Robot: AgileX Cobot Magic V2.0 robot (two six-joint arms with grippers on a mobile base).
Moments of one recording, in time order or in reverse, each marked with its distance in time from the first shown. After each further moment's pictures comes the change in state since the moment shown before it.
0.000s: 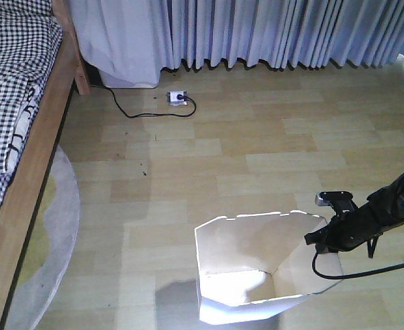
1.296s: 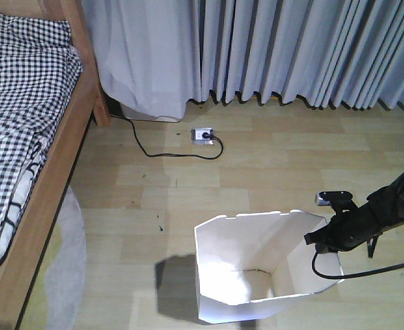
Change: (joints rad) left arm 0.000 0.000 0.000 0.000 0.000 0.000; right arm 0.000 0.000 0.000 0.000 0.000 0.000
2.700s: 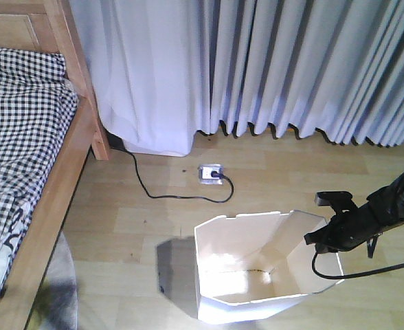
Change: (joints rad) left arm 0.000 0.000 0.000 0.000 0.000 0.000; right arm 0.000 0.000 0.000 0.000 0.001 0.000
